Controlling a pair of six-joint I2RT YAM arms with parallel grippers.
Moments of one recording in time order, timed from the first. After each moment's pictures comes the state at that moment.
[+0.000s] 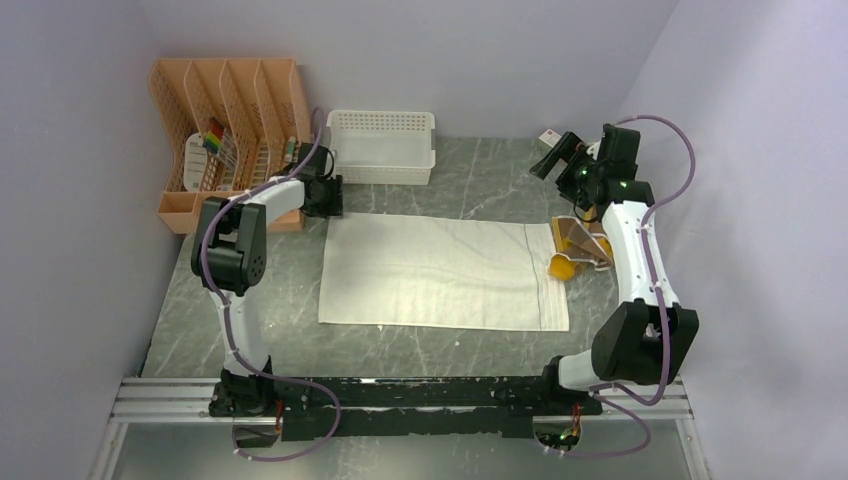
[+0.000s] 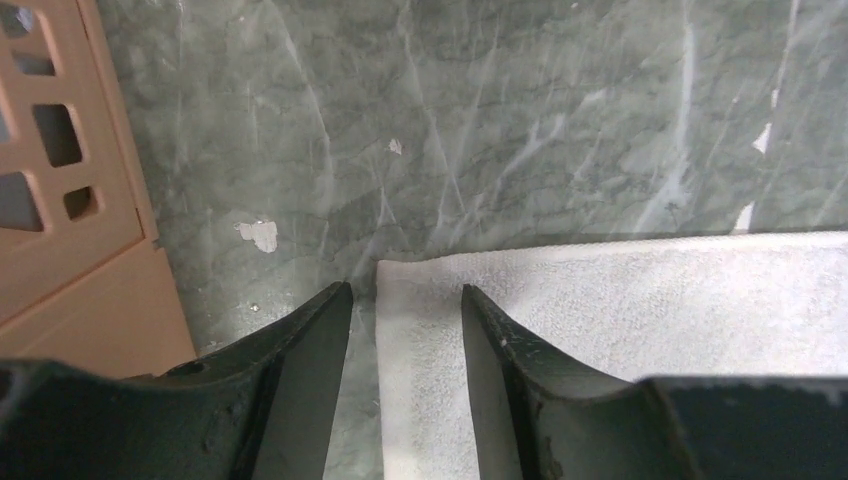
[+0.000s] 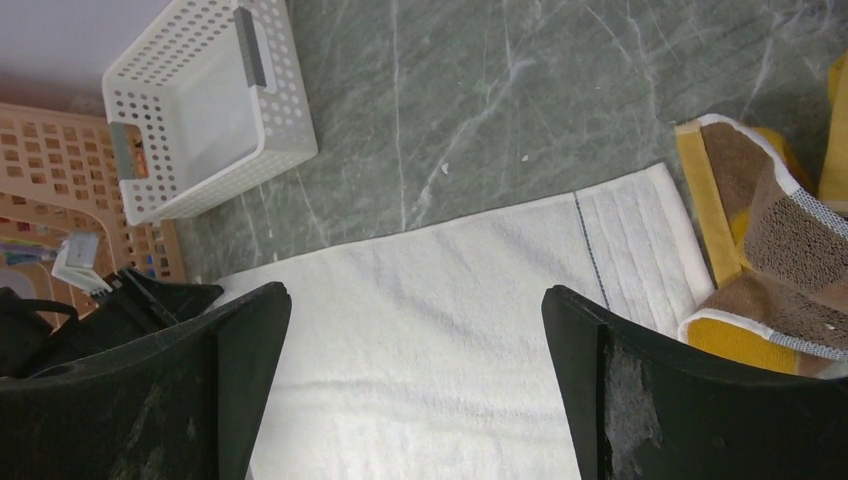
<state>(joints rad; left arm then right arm) -0.21 2.03 1.40 -0.34 0.02 -0.19 -0.13 1.42 1.32 -0.54 -0.25 0.51</state>
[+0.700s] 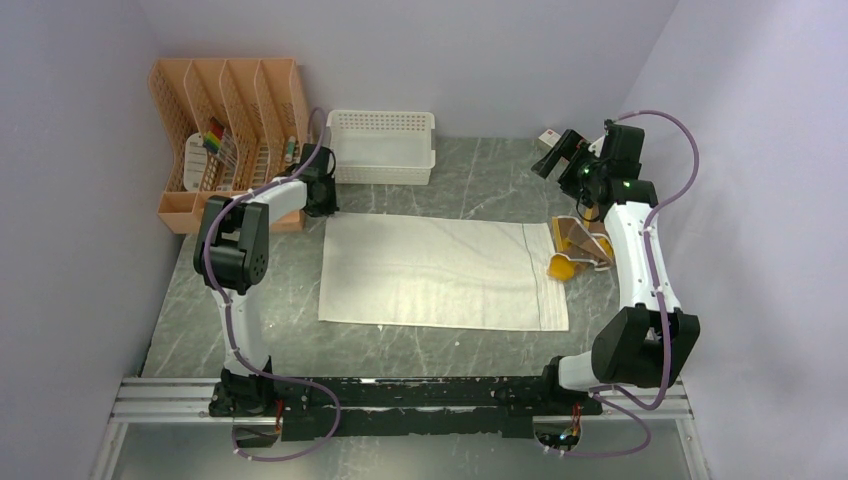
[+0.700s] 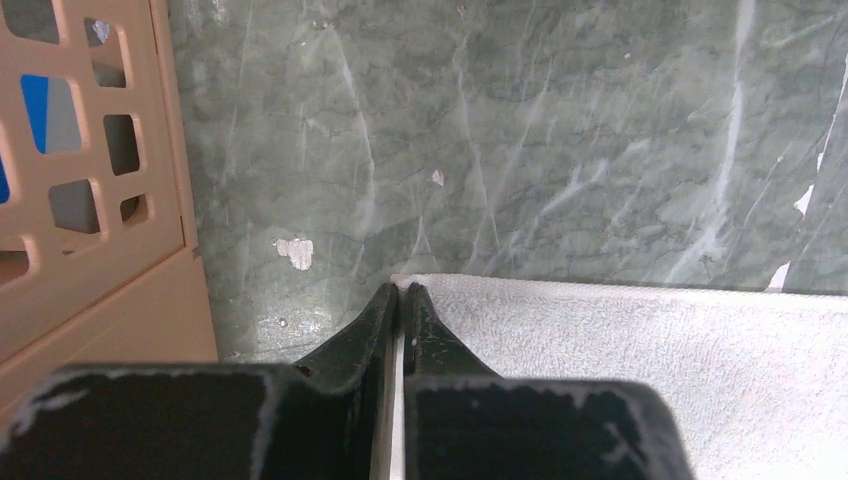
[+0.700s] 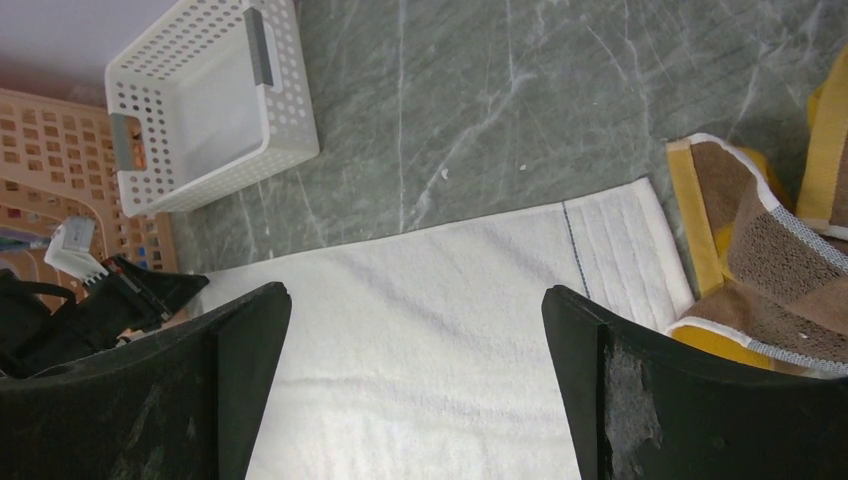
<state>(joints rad) -0.23 2.06 1.40 -0.31 -0.09 -0.24 -0.13 1.40 1.34 -0.56 -0.26 0.46</state>
